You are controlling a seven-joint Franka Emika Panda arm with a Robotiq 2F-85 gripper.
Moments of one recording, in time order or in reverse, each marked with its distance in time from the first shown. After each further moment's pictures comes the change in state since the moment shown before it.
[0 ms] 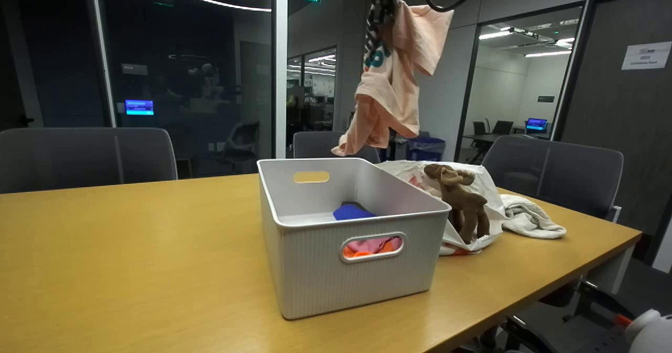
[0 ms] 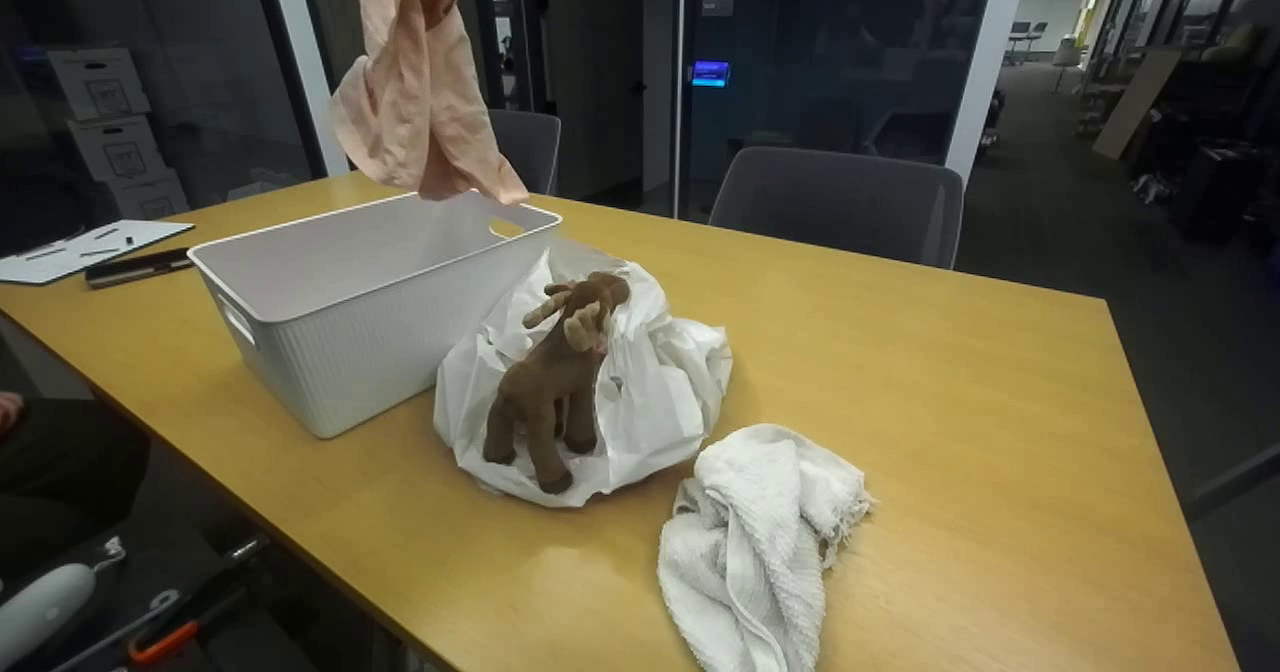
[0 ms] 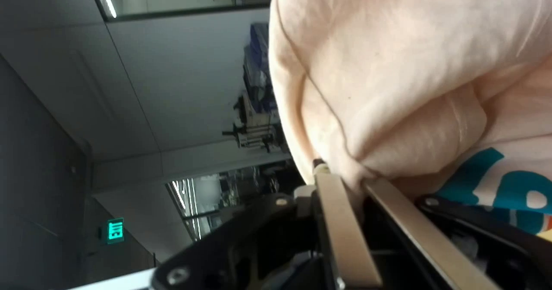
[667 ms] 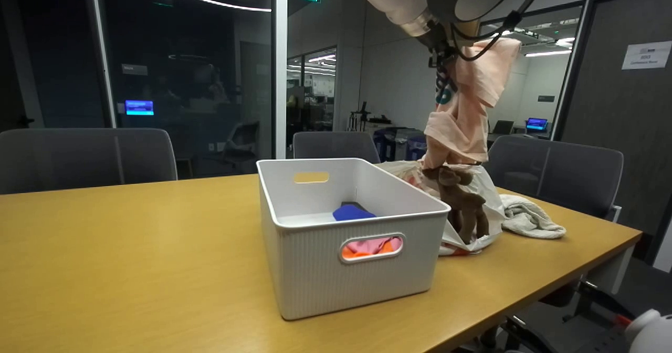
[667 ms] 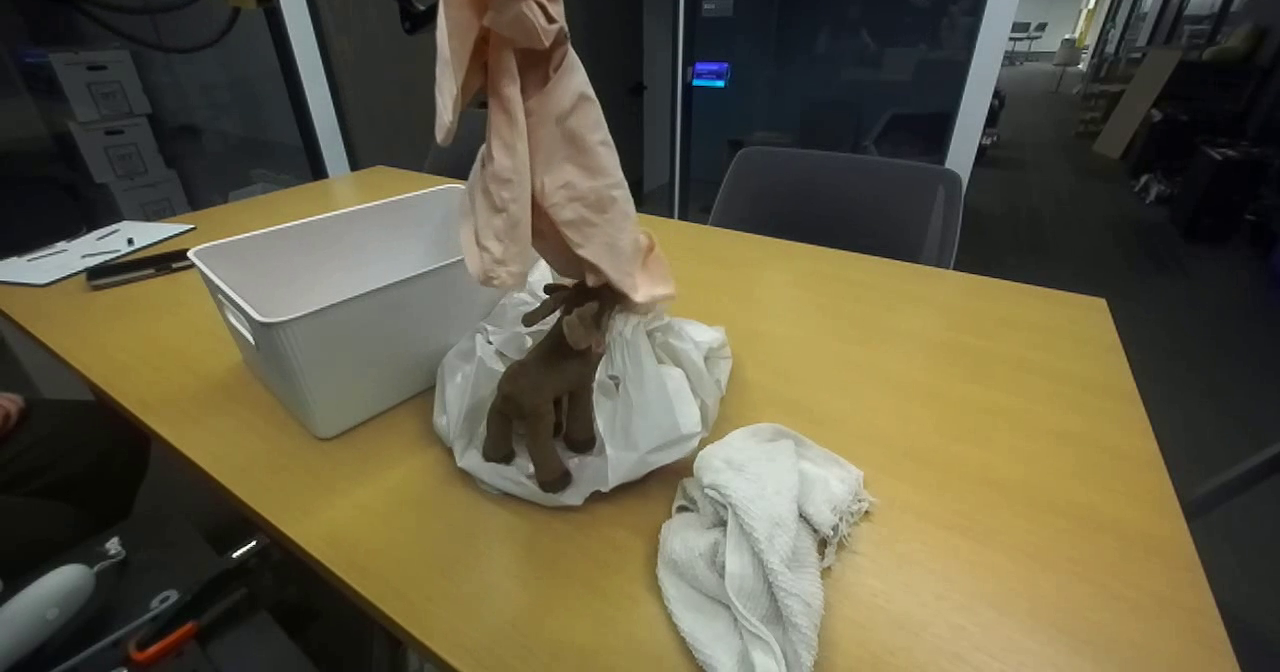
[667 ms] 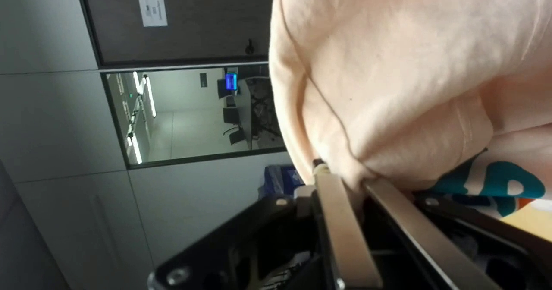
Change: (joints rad) arm -0.102 0.004 -0.098 -0.116 0.082 -0.170 0.096
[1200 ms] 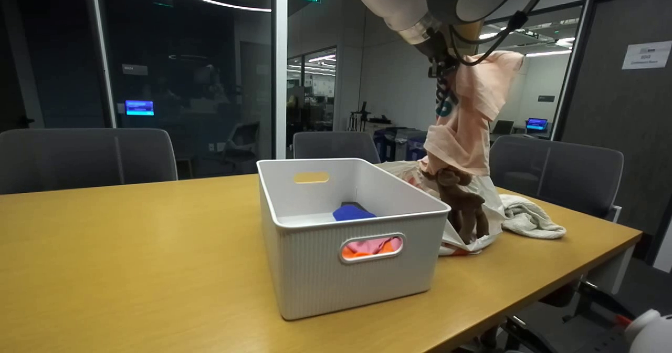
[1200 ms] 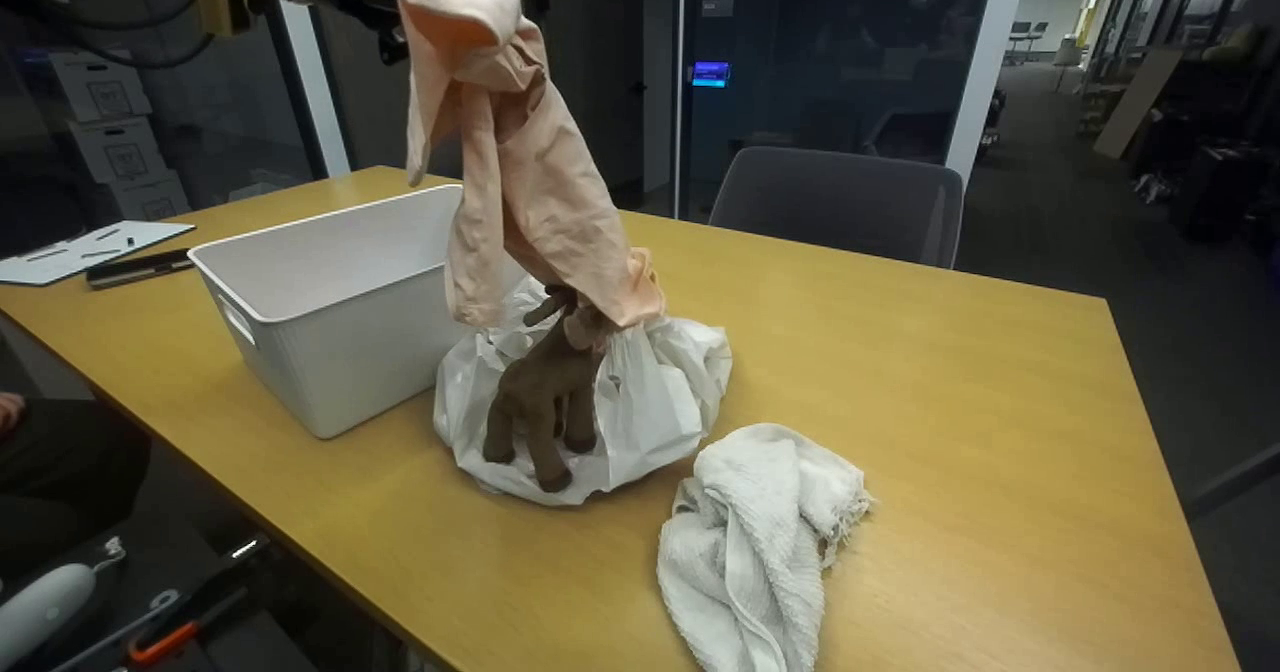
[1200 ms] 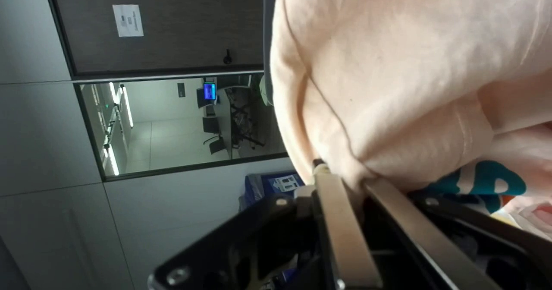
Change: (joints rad) arm 0.007 -0.001 0.022 -0.022 0.083 0.000 0.035
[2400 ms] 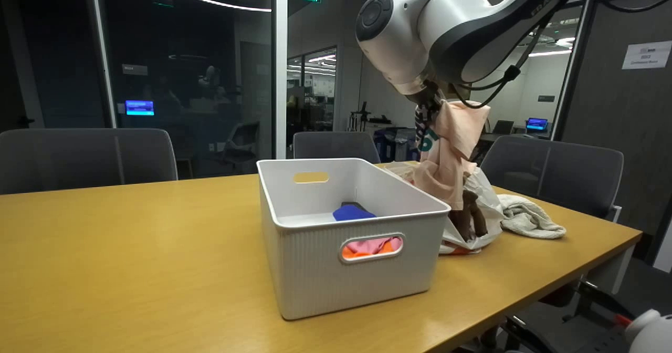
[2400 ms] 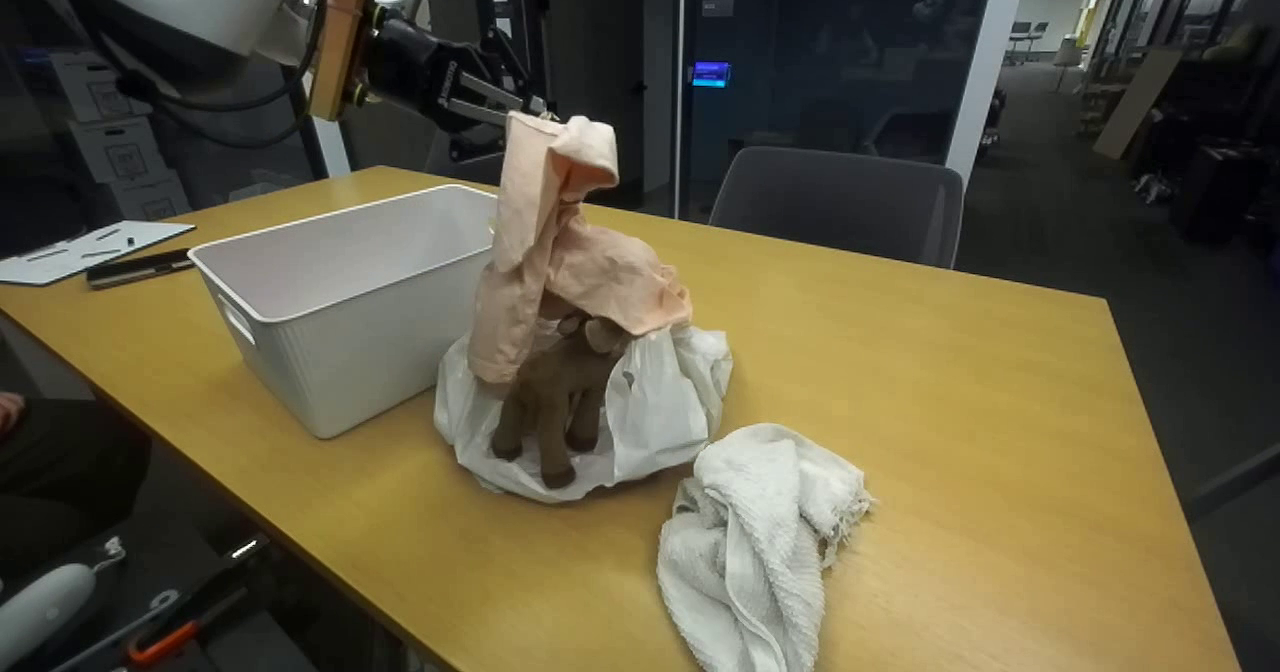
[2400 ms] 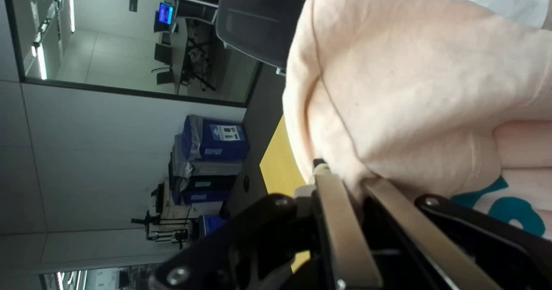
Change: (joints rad) arm -0.059 0.112 -0.069 -0.073 -0.121 0.307 -0.154
